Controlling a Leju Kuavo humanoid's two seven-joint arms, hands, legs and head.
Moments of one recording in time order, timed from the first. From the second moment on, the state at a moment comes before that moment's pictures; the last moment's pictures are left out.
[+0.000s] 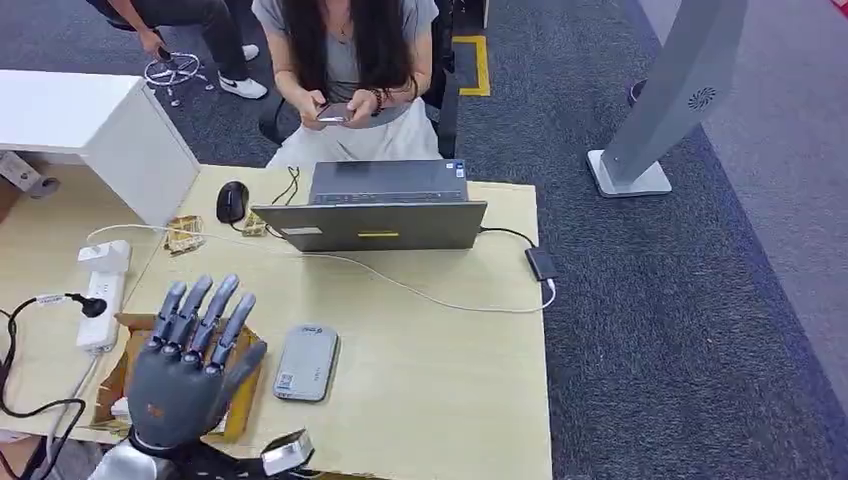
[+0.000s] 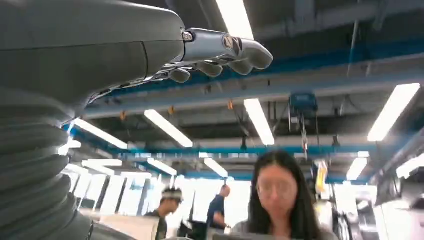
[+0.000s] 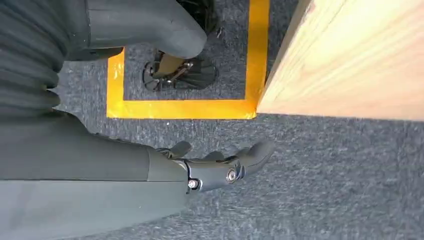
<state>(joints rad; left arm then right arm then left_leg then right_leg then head) 0.29 0.14 -0.25 -1.97 -1.51 0.65 -0.05 -0.12 0.19 -0.97 -0.22 0.92 -0.03 -0.42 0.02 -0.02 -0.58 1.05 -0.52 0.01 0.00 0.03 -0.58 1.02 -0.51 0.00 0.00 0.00</state>
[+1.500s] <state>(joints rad) 0.46 -0.26 0.57 -1.99 -1.22 0.21 -0.58 -0.11 0.18 -1.00 -0.22 0.96 -0.03 -0.42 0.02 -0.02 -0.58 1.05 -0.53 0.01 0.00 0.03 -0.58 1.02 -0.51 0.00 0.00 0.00</state>
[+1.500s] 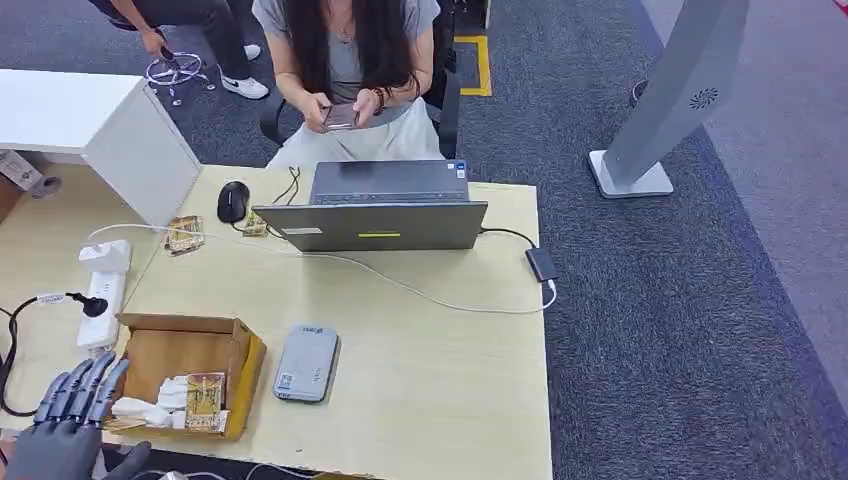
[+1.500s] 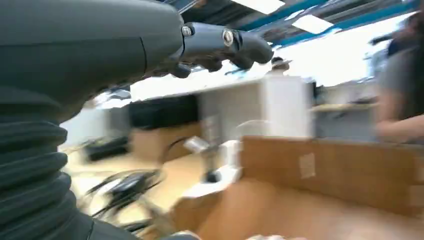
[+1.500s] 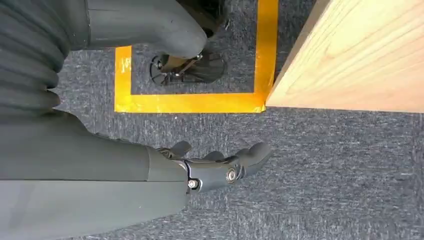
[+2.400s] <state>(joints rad) 0.27 -0.35 0.93 -1.81 -1.29 0.18 -0.64 -0.11 0.18 -1.00 -0.22 0.98 -0.03 -0.42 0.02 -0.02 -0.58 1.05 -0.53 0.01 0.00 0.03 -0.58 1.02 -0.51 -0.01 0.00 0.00</state>
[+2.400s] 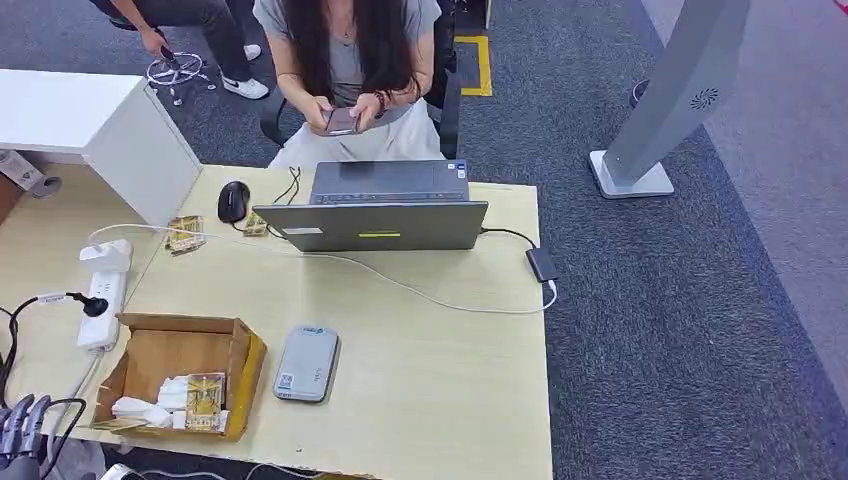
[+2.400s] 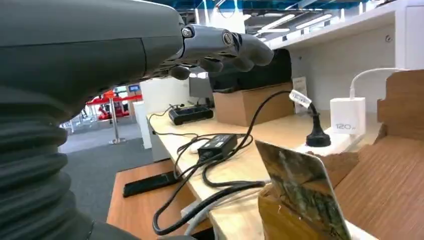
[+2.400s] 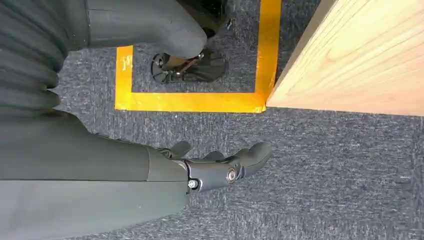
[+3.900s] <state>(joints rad) 0.26 -0.33 0.76 -1.83 -1.34 0.22 -0.57 -0.12 0.18 -1.00 -0.22 1.00 -0.02 -0.41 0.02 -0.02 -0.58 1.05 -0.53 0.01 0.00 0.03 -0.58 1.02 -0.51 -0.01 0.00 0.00</state>
